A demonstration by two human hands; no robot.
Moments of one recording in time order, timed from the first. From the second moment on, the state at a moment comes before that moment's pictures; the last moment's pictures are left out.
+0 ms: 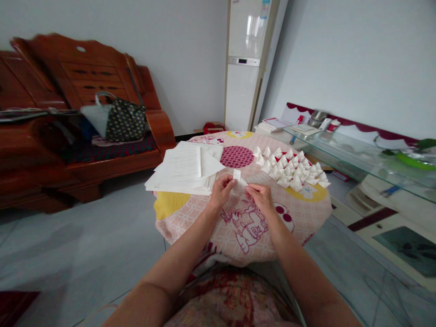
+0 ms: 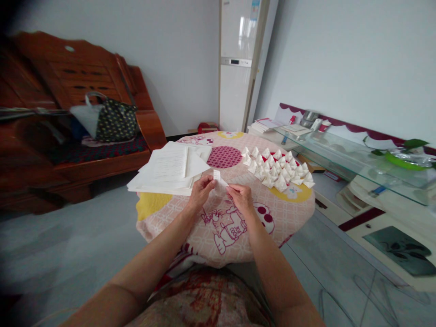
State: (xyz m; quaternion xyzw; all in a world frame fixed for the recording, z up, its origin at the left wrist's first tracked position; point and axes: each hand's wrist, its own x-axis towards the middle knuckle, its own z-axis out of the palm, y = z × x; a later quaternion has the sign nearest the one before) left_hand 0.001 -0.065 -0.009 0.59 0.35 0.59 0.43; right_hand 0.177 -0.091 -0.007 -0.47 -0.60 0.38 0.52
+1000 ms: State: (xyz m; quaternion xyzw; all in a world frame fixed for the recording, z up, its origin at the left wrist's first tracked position) left_hand -0.001 -0.073 -0.001 0.71 0.31 0.45 0.45; right_hand 0.187 -0.098 0.011 -0.41 -0.57 0.49 0.51
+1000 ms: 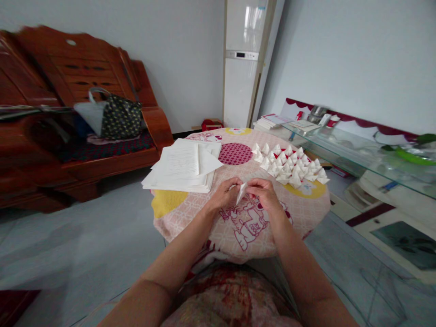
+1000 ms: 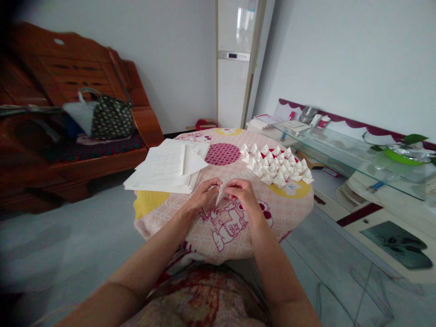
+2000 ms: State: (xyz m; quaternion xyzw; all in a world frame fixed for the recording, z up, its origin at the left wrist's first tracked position) left_hand 0.003 -0.082 0.001 0.72 0.32 0.51 0.35; right_hand 0.186 -0.094 0.005 -0.38 -0.56 0.53 0.51
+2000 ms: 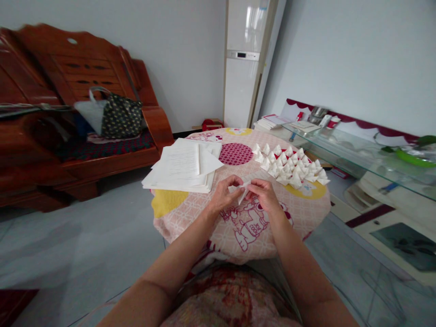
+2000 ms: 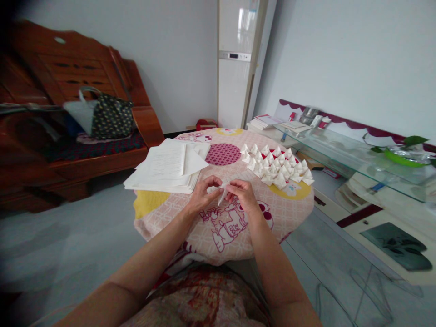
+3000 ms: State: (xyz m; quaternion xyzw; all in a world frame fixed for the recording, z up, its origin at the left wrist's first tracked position) left_hand 0.008 -0.091 0.003 0.70 0.36 0.53 0.32; right_hand 0.169 -0.095 0.008 -0.45 -0.57 0.43 0.54
